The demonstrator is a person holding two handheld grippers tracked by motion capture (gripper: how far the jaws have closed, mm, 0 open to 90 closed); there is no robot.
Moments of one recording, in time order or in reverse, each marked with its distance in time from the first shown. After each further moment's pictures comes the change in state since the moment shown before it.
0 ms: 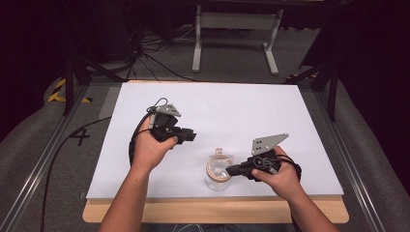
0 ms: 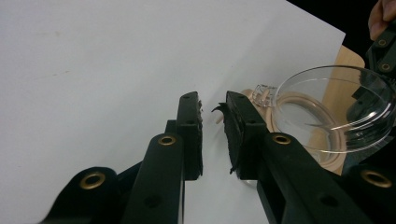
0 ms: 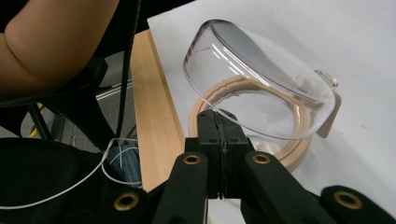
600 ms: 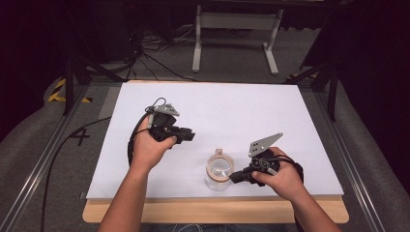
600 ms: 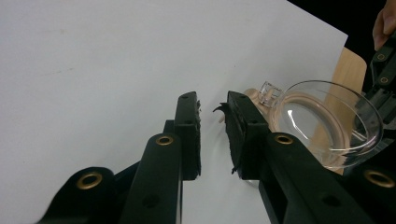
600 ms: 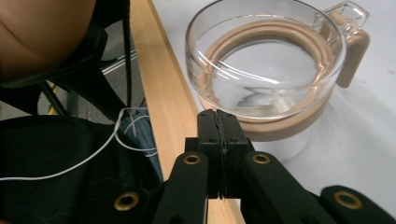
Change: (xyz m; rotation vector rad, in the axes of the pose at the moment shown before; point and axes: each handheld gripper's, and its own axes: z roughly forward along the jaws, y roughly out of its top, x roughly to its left) left arm 0.002 -0.002 -0.001 -0.008 0.008 -0.016; right arm 0.001 -0.001 0.000 0.150 0.027 0.090
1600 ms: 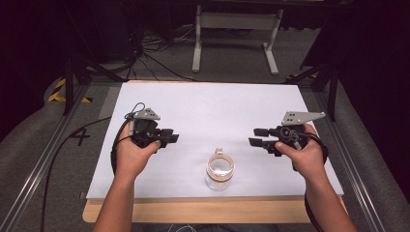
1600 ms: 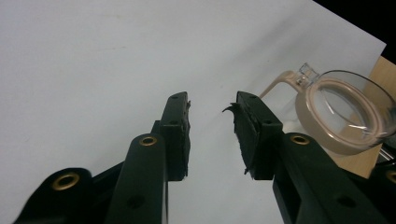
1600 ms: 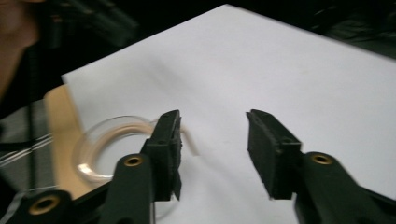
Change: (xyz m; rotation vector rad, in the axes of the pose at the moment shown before) left arm 0.014 -0.036 -0.033 -0.041 0.134 -0.081; right arm -0.043 0.008 -0.075 -0.338 -0.339 0.004
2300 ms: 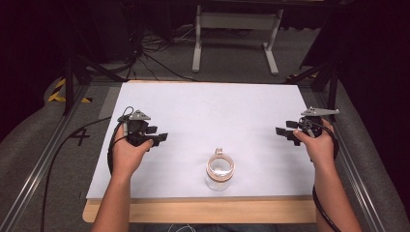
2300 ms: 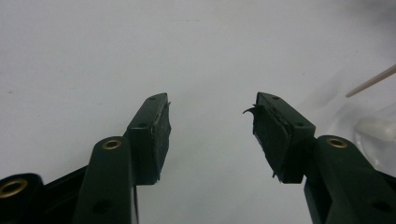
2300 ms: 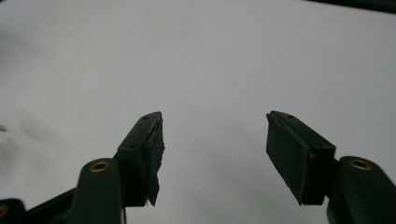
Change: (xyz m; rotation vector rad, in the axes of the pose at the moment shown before) left arm 0.046 -0.026 0.024 0.017 0.155 -0.063; right arm -0.109 -0.065 -0.009 0.104 -0.316 0.201
